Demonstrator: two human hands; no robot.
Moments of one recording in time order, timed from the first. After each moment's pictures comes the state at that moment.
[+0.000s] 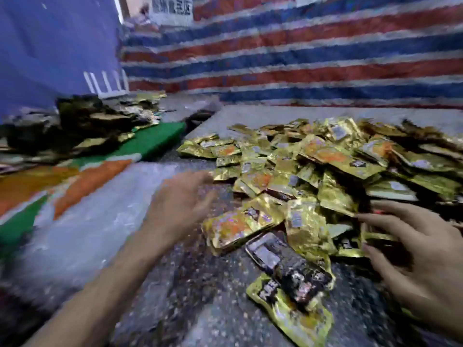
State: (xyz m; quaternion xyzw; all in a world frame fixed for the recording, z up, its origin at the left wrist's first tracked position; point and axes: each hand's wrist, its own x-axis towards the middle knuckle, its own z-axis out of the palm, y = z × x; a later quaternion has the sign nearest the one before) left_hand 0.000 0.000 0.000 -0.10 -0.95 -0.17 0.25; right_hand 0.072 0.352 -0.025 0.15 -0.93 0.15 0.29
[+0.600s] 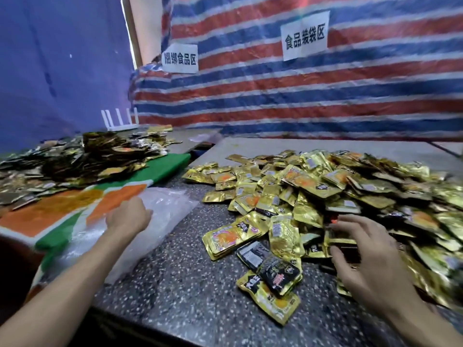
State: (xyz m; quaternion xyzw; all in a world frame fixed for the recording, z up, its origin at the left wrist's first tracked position) left_hand -0.009 -0.098 0.006 0.21 -0.96 -0.13 0.12; right_hand 0.112 0.347 -0.011 0.09 -0.91 0.24 0.32
